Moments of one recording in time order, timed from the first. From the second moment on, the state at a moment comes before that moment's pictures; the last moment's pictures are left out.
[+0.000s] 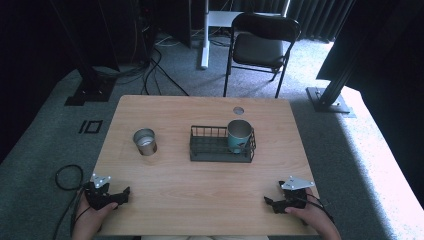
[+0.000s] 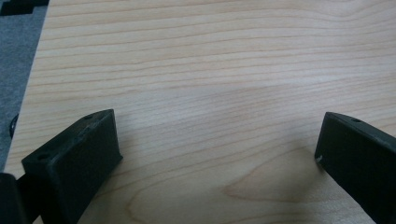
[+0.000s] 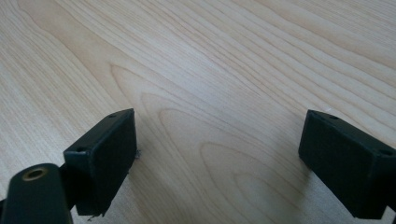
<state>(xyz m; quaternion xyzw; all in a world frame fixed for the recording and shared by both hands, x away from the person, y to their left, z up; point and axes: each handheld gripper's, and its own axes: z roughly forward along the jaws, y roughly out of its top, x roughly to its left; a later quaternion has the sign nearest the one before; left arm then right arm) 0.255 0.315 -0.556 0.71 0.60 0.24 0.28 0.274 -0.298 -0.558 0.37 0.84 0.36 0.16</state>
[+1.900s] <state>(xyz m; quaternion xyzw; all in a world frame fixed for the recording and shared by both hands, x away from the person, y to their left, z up) 0.297 0.273 -0.518 0.72 0.50 0.26 0.40 0.274 -0.298 -0.558 0.37 0.84 0.36 0.16</state>
